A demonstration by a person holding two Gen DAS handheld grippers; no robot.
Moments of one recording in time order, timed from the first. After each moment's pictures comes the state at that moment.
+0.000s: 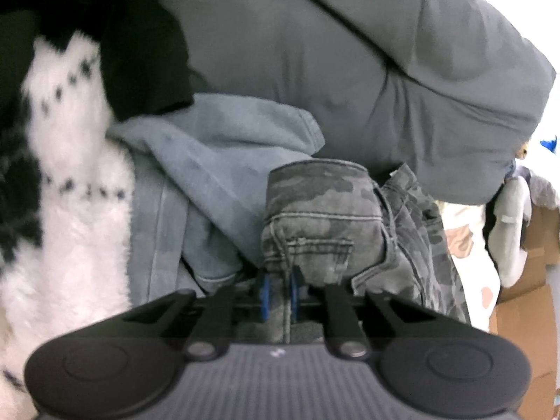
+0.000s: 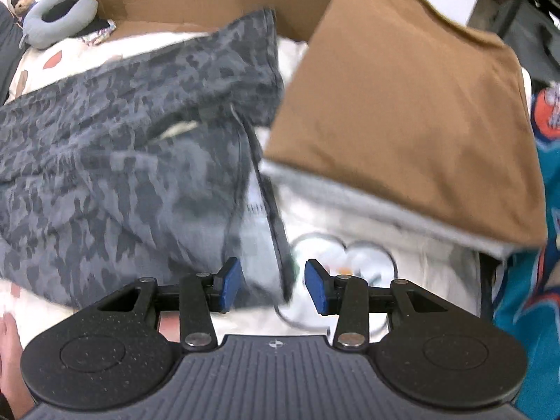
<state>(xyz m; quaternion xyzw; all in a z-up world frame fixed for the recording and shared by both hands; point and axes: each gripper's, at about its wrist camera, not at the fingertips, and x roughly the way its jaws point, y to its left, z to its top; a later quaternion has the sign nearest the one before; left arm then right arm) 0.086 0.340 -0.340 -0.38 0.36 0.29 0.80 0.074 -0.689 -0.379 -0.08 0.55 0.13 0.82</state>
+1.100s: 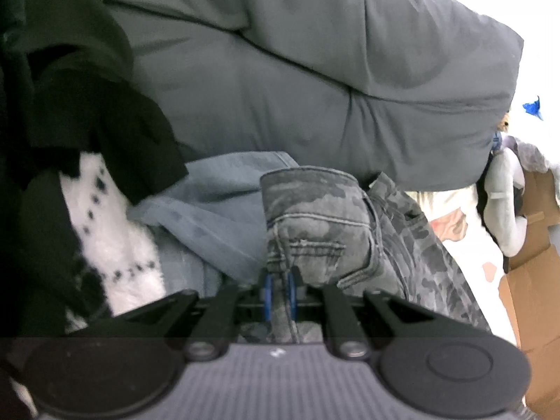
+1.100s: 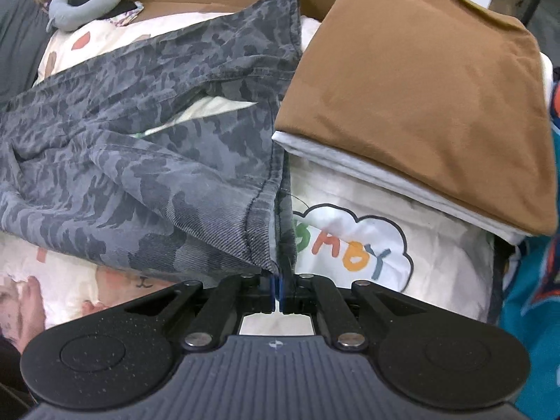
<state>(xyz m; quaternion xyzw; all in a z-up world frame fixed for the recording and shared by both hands) 0.085 0.342 -0.270 -0.29 0.40 0.27 0.83 0.075 -0.707 -0.359 -0.06 0.58 0.19 0.79</state>
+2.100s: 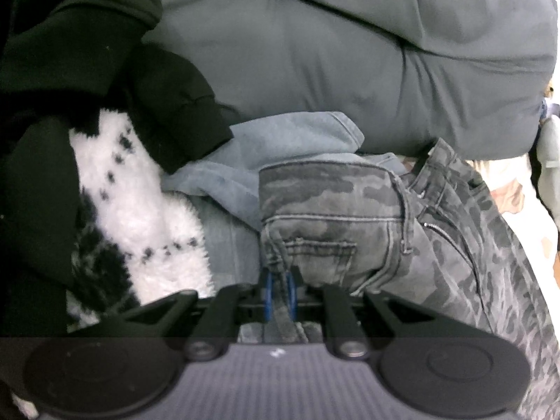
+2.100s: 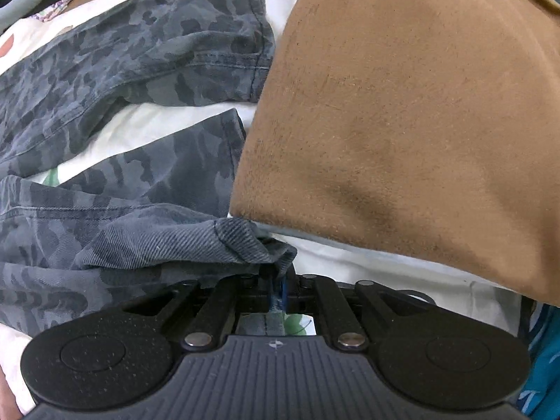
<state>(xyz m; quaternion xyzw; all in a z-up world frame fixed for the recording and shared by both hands) 0.086 0.352 -0.327 -0.25 0.45 0.31 0.80 0.177 -0.654 -0.460 -0.07 0.61 0.12 0.78</state>
